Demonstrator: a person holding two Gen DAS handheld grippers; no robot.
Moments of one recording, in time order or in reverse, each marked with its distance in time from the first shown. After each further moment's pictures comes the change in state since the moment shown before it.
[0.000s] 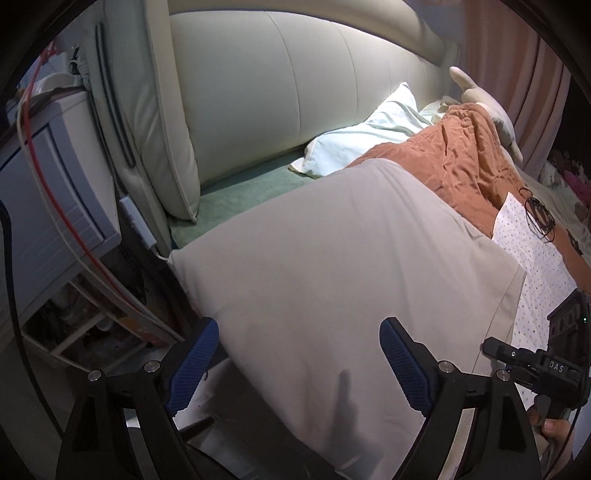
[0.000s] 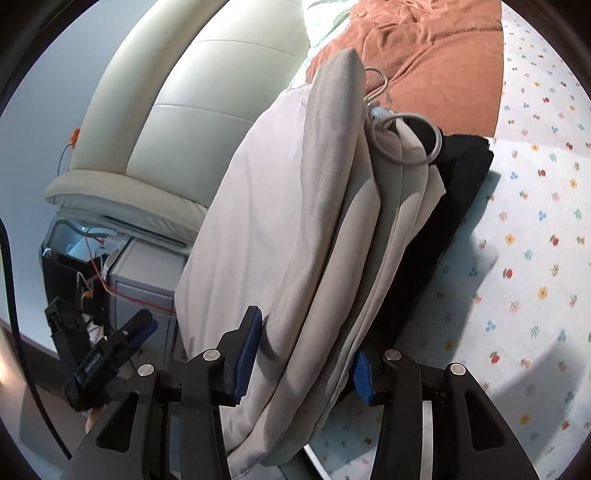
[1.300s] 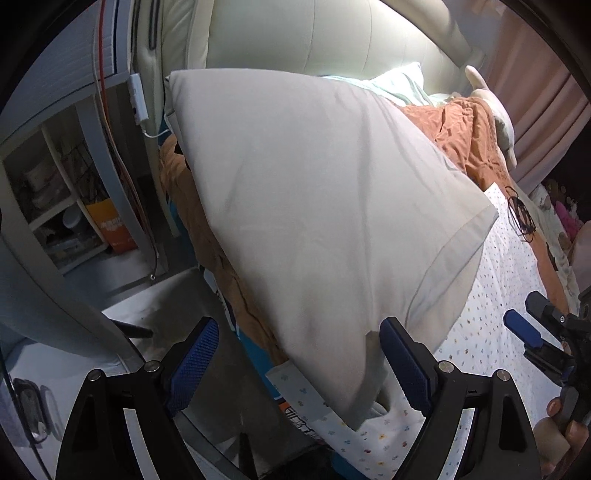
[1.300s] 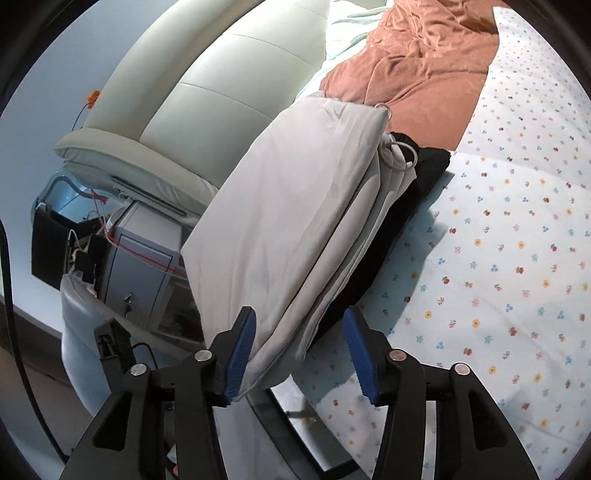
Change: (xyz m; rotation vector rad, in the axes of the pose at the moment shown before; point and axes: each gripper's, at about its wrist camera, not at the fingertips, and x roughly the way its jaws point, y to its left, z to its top) left arm -0.007 -0.023 -0.112 -0.202 0.118 -0.126; right arm -0.077 0.035 -0.048 -0.145 -0.017 -0.131
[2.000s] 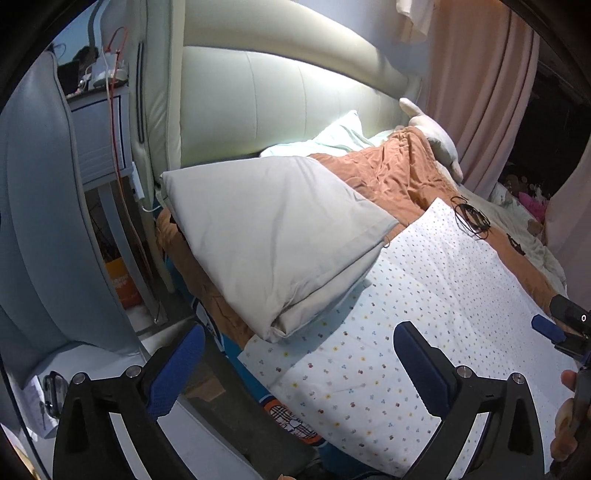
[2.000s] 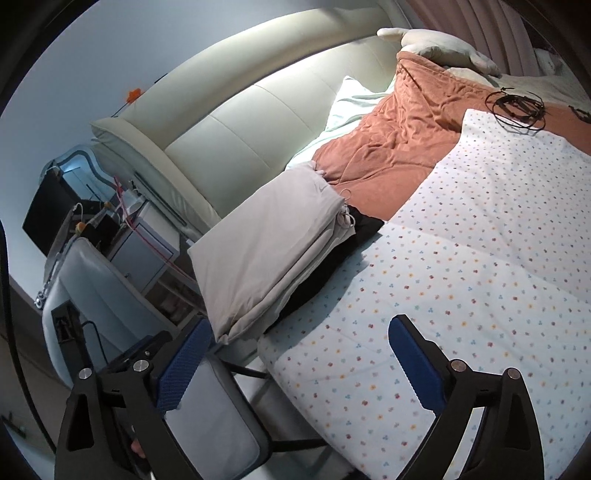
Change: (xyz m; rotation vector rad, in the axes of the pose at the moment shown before) left arm -0.125 -0.058 -0.070 0.162 -0.244 -0.044; right arm -0.174 0.036 -0.061 -0.189 -0.187 -0.187
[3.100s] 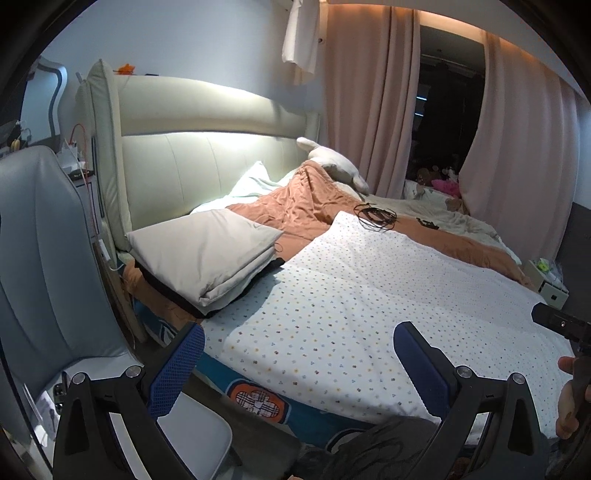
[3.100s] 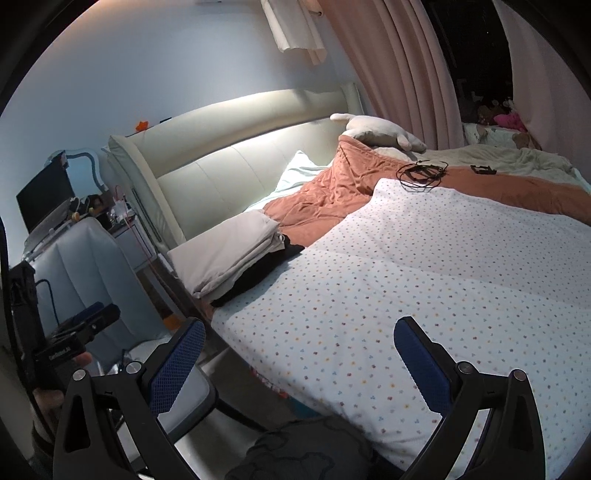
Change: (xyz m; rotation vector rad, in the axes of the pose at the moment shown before) left arm -0.165 -0.063 -0.118 0.262 -0.222 -0.212; right arm -0.220 0.024 -0.180 -0.096 -0.297 -0.284
